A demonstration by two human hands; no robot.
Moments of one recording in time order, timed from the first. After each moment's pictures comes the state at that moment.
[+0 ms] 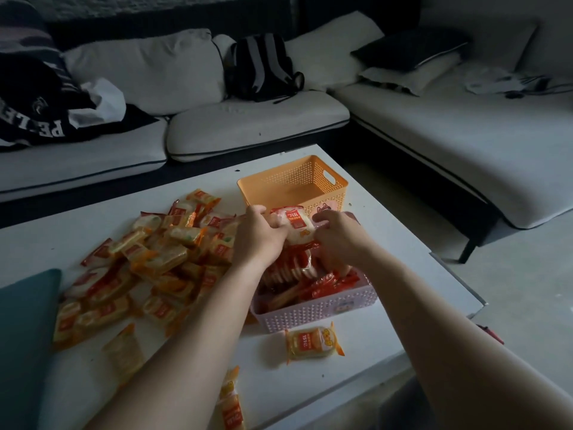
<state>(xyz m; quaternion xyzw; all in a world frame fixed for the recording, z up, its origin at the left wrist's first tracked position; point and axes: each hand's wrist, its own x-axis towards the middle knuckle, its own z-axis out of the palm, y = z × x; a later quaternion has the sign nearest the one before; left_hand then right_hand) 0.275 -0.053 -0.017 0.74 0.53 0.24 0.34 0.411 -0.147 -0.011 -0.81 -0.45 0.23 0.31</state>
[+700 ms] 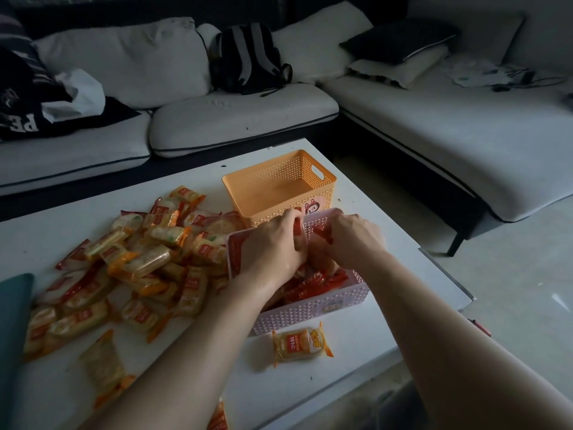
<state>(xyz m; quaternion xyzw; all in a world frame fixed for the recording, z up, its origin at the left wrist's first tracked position) 0.292 -0.082 -0.033 0.91 0.34 0.20 0.13 0.437 -0.163 -0.033 -0.87 -0.49 0.02 0.11</state>
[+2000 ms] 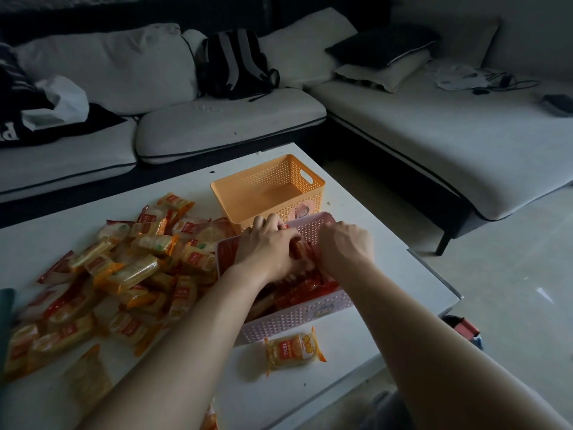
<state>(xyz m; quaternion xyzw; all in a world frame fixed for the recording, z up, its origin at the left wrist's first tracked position) 0.310 -0.061 -0.041 0.95 0.31 0.02 0.07 0.424 -0.167 -0.025 -0.89 -0.45 0.01 0.03</state>
